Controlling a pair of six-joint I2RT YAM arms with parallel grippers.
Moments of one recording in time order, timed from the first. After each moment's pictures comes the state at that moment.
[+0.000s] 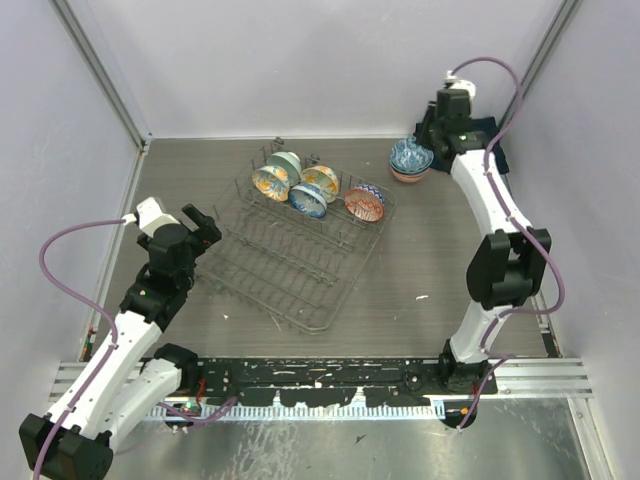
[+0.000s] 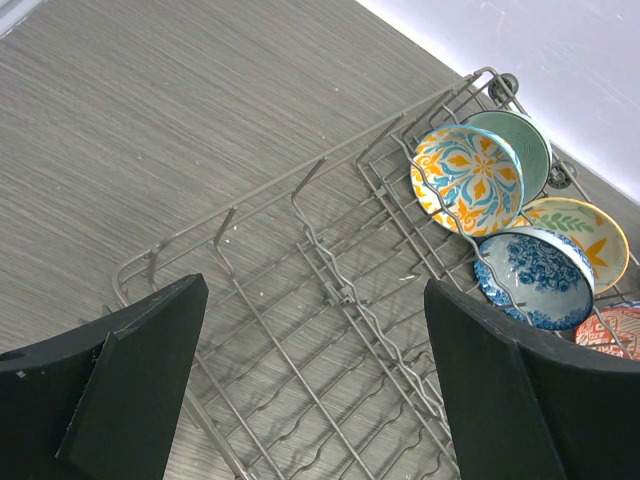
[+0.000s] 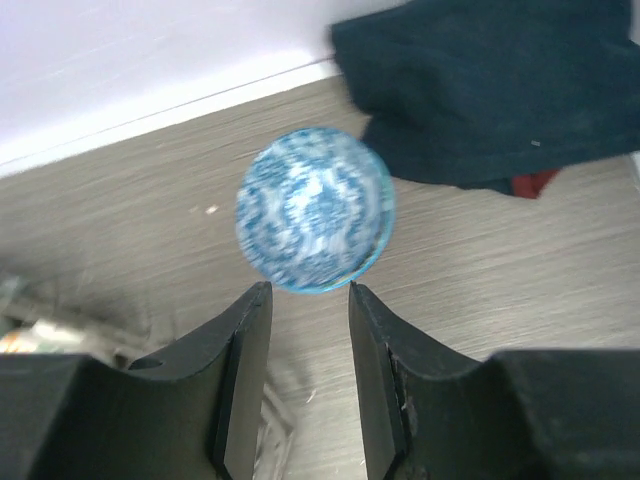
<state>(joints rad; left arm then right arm) -0.36 0.74 0.63 -0.23 -0.56 -0.62 0.06 1.85 1.77 -0.47 0.20 0.32</state>
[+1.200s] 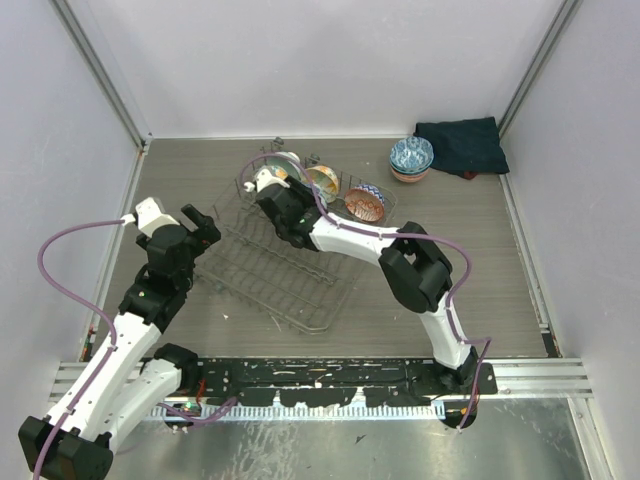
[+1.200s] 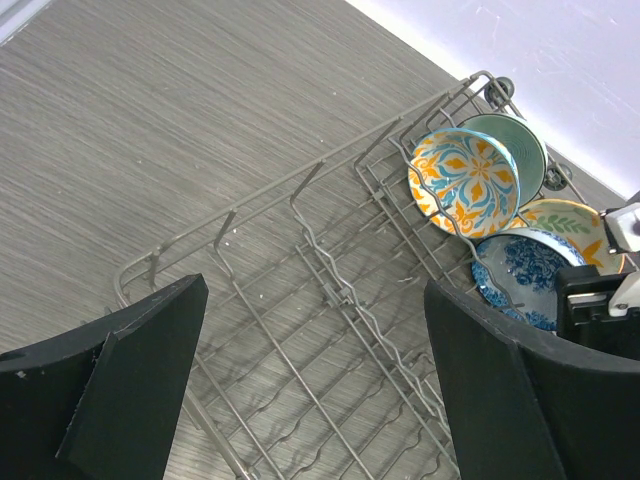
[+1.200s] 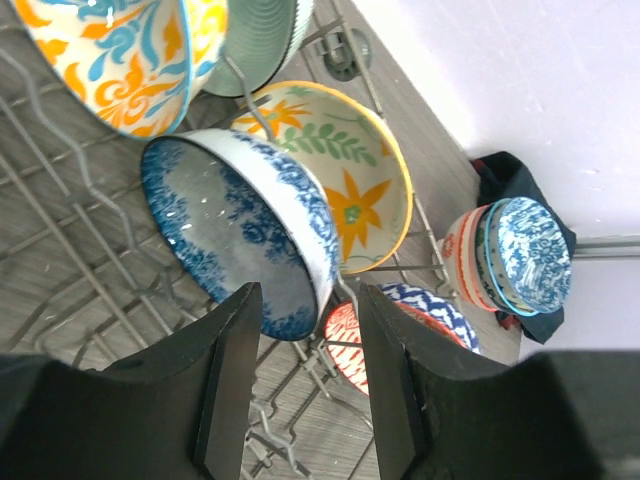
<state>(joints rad) -0.36 0.73 0.63 -0.23 -0.56 -0.61 0.91 2.11 1.63 -0.14 0.83 -0.36</state>
